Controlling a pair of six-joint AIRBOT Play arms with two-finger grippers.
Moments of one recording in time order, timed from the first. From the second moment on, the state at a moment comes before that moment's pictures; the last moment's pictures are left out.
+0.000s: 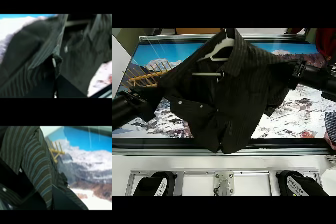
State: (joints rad) left arm 0.02 -0.54 1.06 0.78 -1.08 -1.26; right arm -0.16 -1.01 1.18 -0.18 1.16 0.51
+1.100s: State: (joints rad) left arm -0.35 -0.94 1.27 0.94 -0.97 -1.26; right arm -0.31 -0.81 1.18 -0.14 0.73 0.45
